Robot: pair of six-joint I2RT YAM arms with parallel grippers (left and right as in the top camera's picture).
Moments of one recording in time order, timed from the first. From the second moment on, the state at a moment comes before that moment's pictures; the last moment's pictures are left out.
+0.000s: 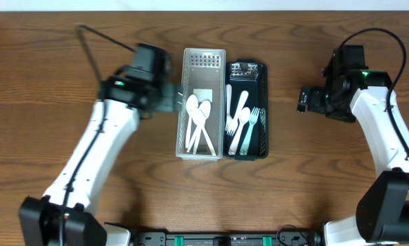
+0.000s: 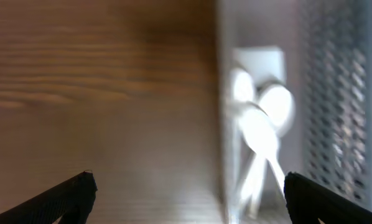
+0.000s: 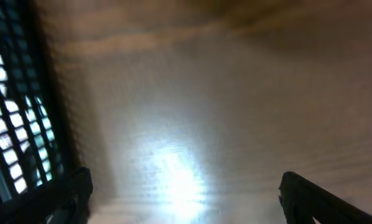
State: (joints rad) left arm -0.26 1.55 1.32 -0.88 -0.04 -0.20; right arm -0.03 1.66 1.30 -0.97 -0.03 0.21
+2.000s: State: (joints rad) left arm -0.07 0.42 0.48 -0.36 -0.04 -0.15; right arm 0.13 0.57 0.60 -0.72 0.21 0.30
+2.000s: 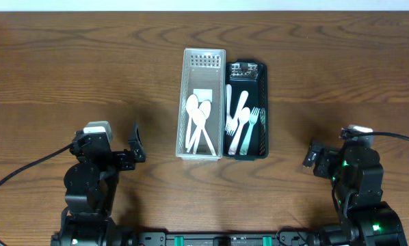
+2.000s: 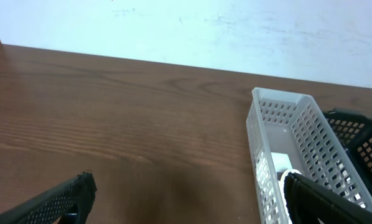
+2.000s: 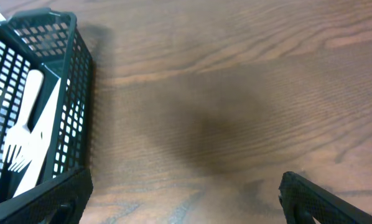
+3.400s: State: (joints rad) left arm -0.07 0.42 0.47 -0.84 -0.04 -0.14; right arm 0.12 0.02 0.21 -0.26 0.16 0.20
